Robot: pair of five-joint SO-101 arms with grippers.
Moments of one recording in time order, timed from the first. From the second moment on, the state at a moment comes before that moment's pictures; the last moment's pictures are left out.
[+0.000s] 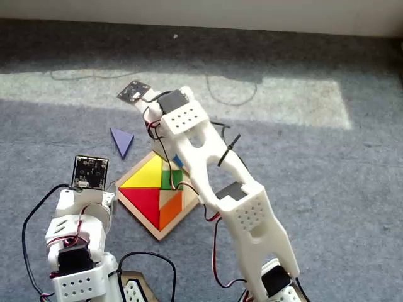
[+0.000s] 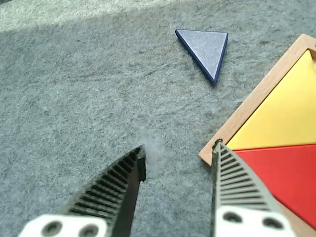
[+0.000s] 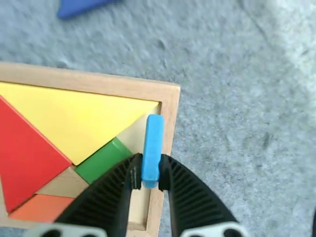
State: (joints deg) left arm -19.9 -103.8 93.5 60.4 -14.0; right arm -40.0 44.5 -45.2 90.9 23.0
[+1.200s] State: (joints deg) left arm -19.9 -103.8 93.5 60.4 -14.0; right arm -47.4 48.0 -52.3 99.1 19.6
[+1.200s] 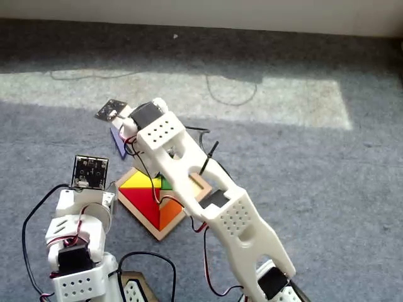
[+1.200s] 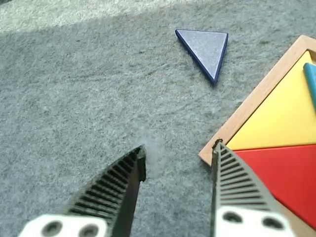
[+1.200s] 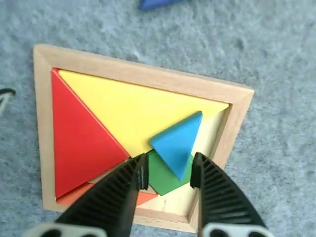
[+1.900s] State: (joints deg) left arm -19.9 -103.8 93.5 60.4 -14.0; right arm -42.8 54.7 -56.3 96.0 22.1
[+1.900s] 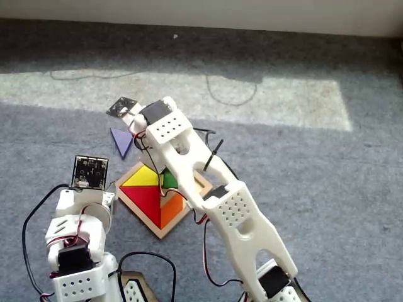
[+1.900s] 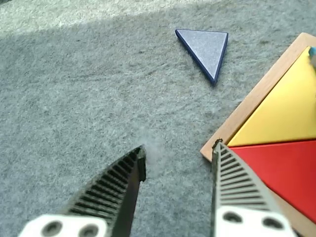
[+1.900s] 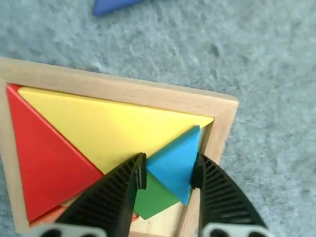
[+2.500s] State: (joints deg) left arm -19.9 -103.8 93.5 60.4 -14.0; right arm -41.8 54.8 -61.3 99.6 22.7
